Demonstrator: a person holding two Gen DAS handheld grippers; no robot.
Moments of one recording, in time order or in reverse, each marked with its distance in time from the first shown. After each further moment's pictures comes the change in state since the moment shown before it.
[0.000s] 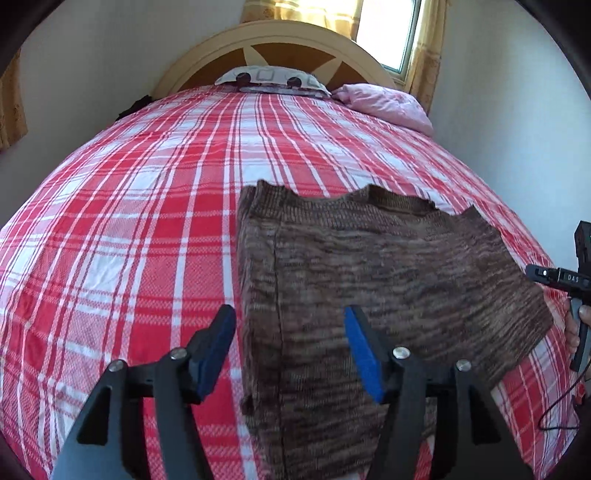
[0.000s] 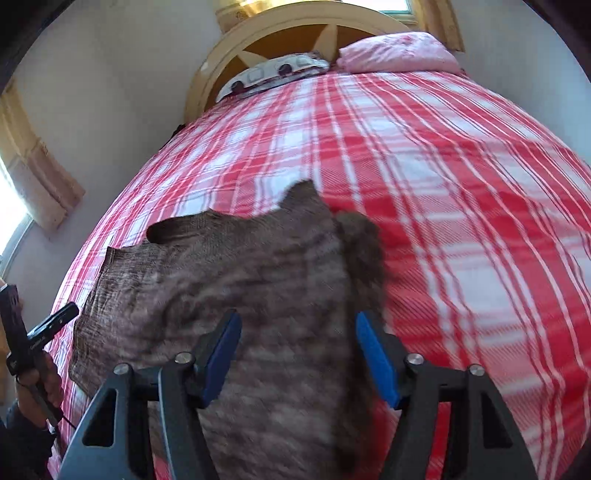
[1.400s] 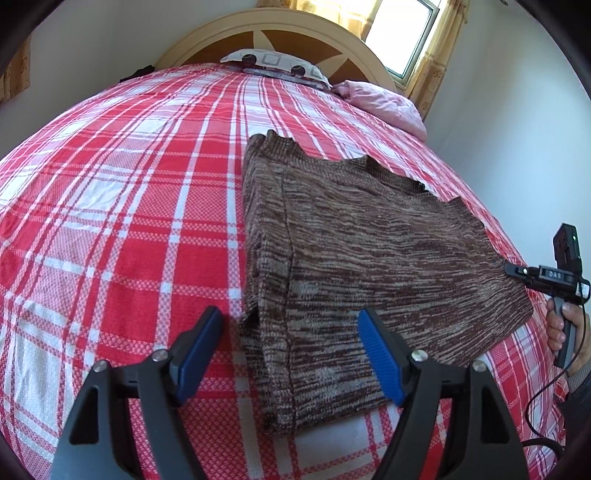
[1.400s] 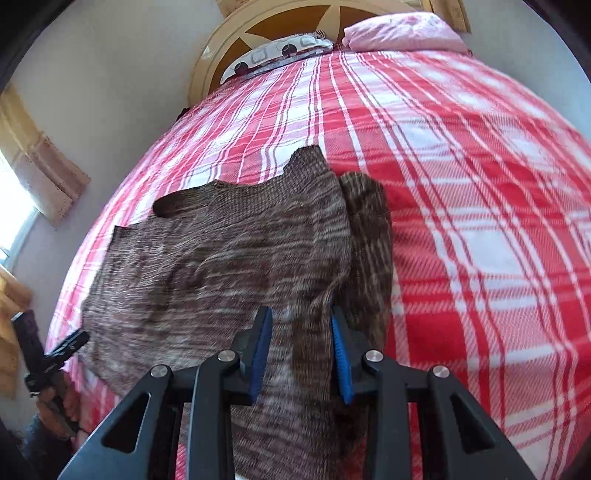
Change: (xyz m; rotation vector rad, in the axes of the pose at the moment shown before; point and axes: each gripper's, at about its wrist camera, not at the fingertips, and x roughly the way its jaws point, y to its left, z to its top) left arm -0.002 0.019 -0.042 -0.116 0.022 -0.099; right arm 0.004 0.012 -0.011 0.007 0.082 0.086
